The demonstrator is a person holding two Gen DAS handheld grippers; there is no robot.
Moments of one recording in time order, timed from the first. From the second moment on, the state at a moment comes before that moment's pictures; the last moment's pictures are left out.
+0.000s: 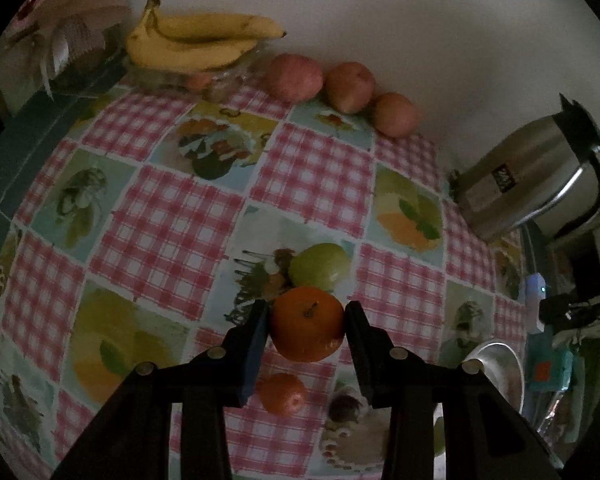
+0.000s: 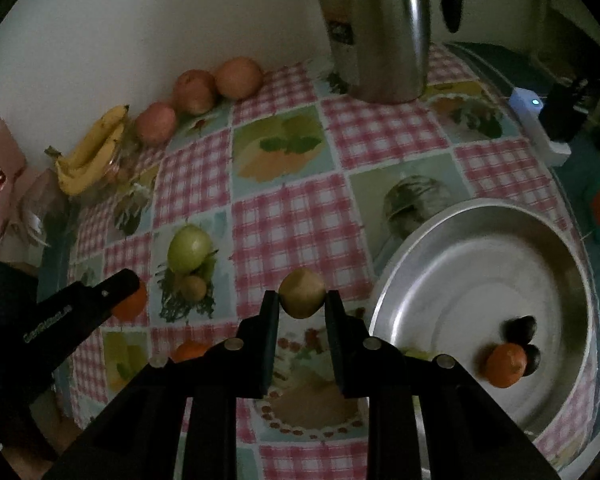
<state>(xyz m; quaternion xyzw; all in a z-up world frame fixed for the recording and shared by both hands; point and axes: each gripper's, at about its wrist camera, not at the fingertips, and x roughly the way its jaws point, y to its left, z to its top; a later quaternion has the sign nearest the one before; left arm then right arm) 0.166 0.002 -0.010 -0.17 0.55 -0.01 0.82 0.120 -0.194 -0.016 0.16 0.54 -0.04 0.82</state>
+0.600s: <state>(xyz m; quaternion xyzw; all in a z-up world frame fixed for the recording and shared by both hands) 0.135 -0.070 -0.013 -0.09 0.56 -0.06 0.82 0.095 -0.264 0.002 0.18 0.53 -0.10 0.82</state>
